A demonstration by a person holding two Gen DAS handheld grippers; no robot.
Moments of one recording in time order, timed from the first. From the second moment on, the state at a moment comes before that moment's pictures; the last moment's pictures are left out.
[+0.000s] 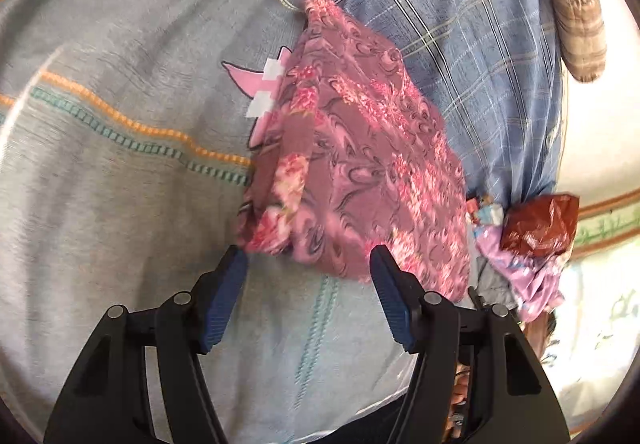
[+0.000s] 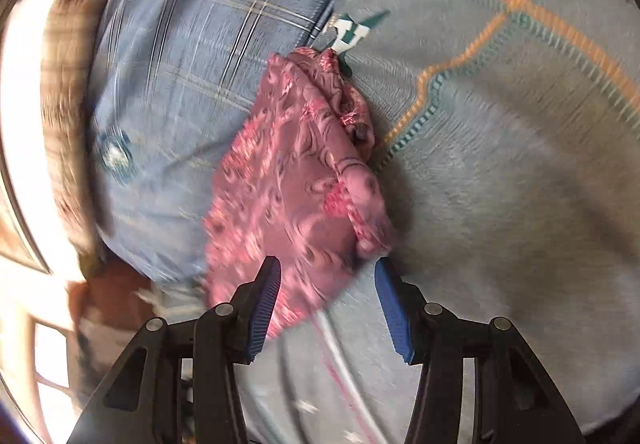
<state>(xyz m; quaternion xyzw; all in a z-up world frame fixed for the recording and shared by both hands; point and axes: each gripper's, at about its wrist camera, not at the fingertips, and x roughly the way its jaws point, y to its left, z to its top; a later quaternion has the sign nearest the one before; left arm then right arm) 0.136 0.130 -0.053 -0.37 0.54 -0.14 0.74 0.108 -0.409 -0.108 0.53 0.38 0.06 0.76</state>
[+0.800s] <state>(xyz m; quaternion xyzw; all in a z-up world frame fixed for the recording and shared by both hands) 0.123 0.186 -0.055 -0.43 0.49 -0.04 0.76 0.101 -0.443 -0.121 0.52 0.34 0.04 0.78</state>
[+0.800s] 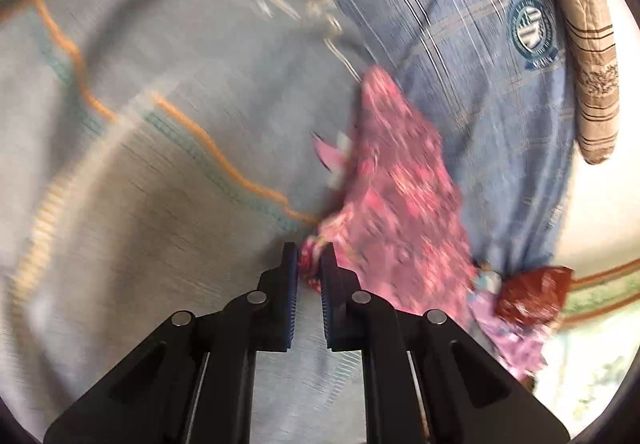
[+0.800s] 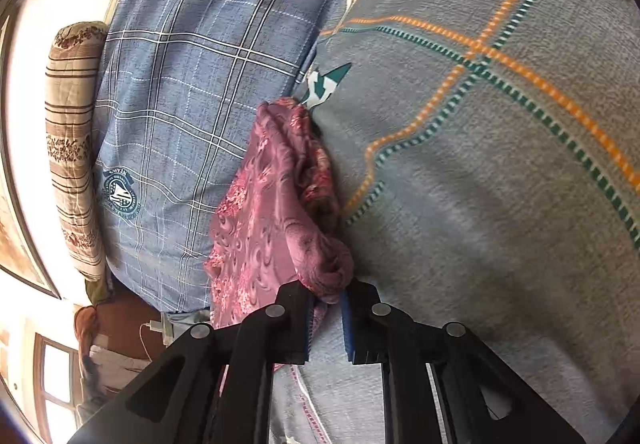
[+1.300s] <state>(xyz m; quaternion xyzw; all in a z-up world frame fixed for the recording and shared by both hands) 0.156 0.176 -0.024 -0.38 0.49 -0.08 0.78 0.089 -0.456 -0.094 0.47 0.33 -0.04 0.82</state>
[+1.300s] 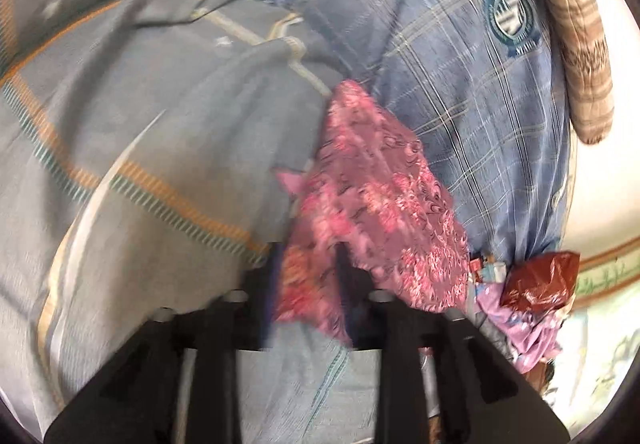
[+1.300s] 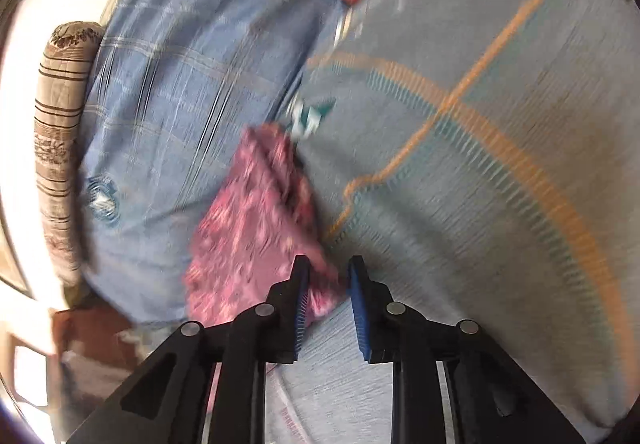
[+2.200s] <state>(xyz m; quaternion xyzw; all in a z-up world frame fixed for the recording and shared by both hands) 0.314 0.118 -0.048 -0.23 0.52 -0.14 0.81 0.375 -0.373 -0.061 0.18 0.47 -0.01 0.86</state>
